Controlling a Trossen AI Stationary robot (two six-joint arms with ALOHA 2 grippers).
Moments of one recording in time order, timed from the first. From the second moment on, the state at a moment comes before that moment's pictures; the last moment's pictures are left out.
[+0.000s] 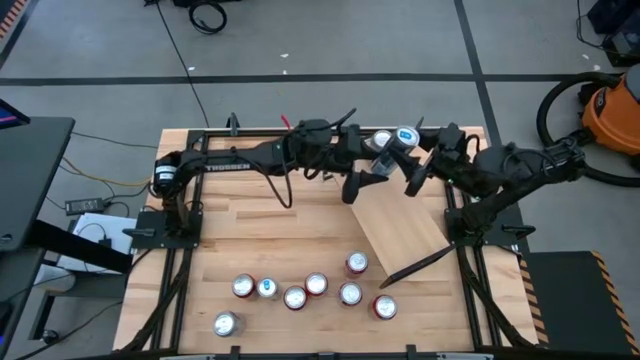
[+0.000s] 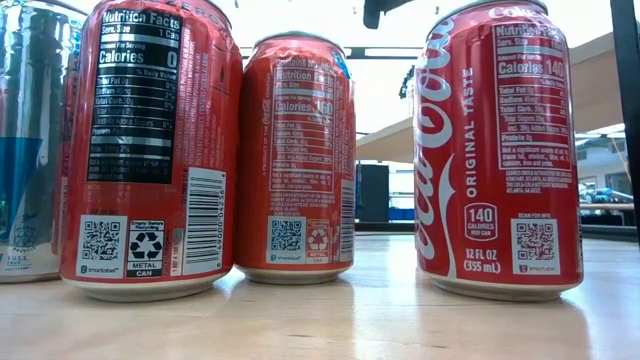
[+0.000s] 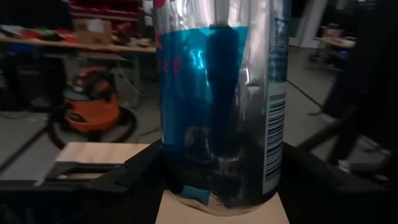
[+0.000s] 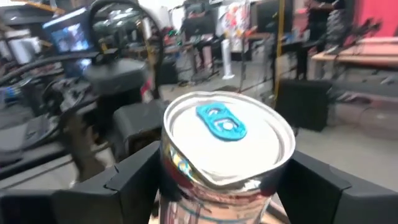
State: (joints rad) left arm 0.15 1.85 1.73 0.06 0.25 -0.05; right arm 0.37 1.02 1.29 -0.37 0.97 0.23
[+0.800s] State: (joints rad) left arm 0.21 1.85 1.73 -0.03 0.67 -0.13; right arm 0.25 0.99 1.32 -0.66 0.44 0.39
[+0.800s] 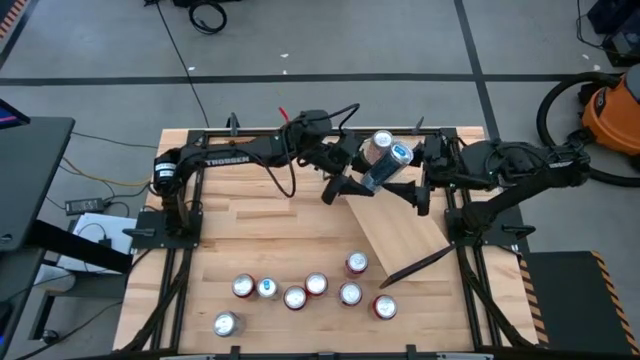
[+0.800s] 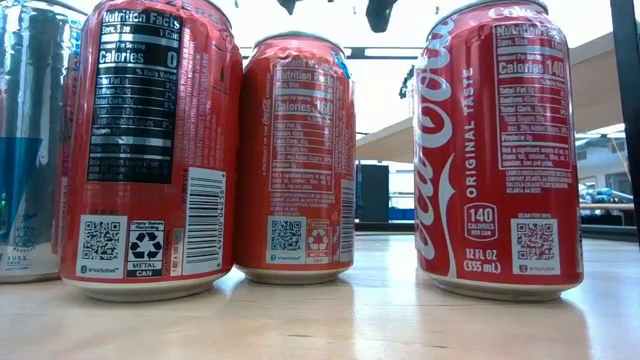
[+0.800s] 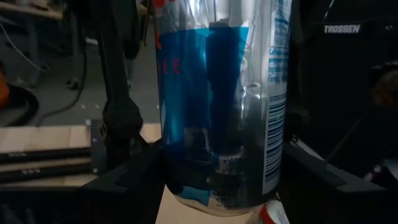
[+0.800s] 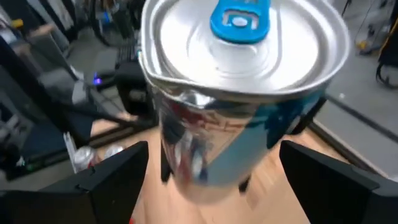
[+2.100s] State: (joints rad) left arm 0.23 1.85 1.73 -0.14 0.92 -0.32; right arm -0.03 1.23 1.68 -1.04 -0.18 0.05
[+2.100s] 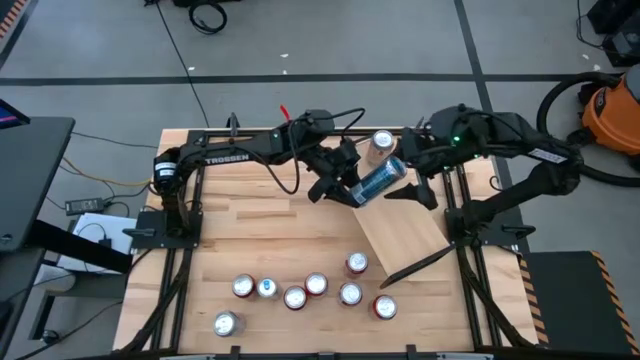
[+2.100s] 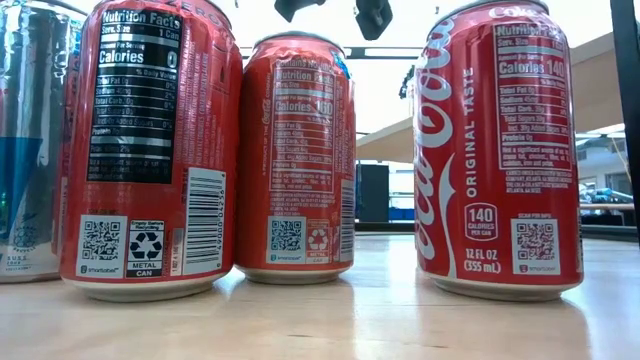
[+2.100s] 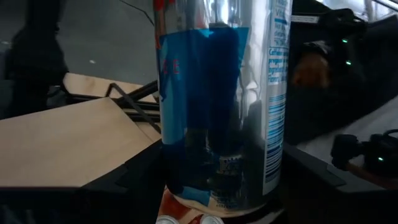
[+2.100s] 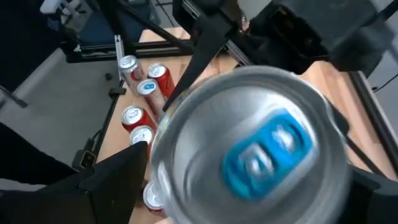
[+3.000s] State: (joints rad) left arm 0.22 1.85 1.73 -0.25 0.82 -0.21; right arm -0.04 1.26 1.68 -1.05 -0.20 0.00
